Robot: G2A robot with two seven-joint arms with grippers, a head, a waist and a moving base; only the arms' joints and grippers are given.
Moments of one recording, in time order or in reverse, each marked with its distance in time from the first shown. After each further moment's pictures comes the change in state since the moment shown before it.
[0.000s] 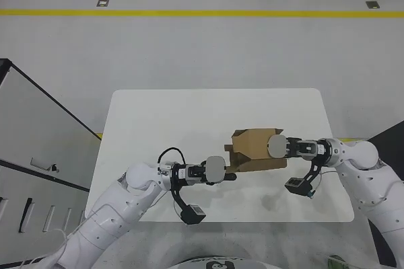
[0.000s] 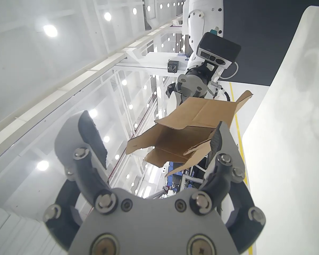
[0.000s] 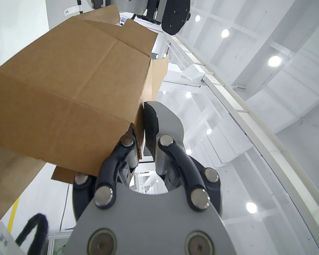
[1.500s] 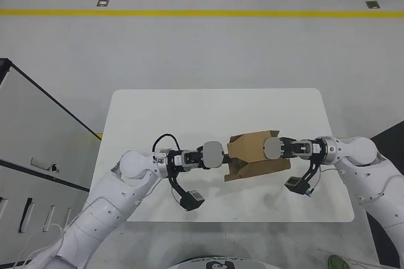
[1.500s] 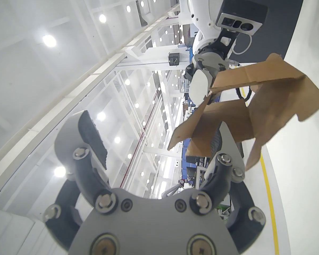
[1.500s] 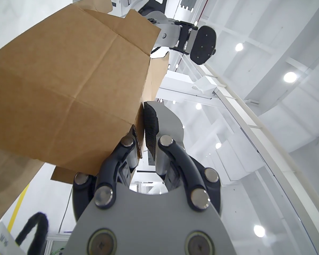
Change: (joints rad) left arm -0.048 0.002 -0.065 -0.006 0.068 -0.001 -0.044; right arm 0.069 0.031 -0.081 0.038 -0.065 0.021 0.021
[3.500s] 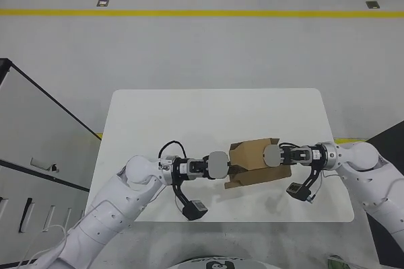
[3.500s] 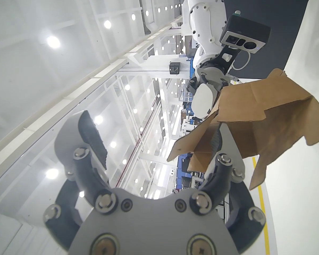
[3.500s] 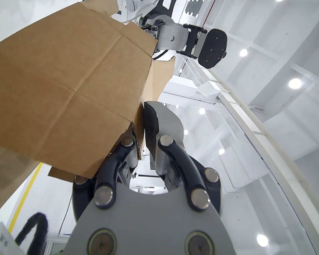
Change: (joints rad) left arm 0.008 -0.012 0.059 -0.010 -0.030 -0.008 0.035; right arm -0.028 0.055 -0.041 -0.040 -0.015 0.031 0.031
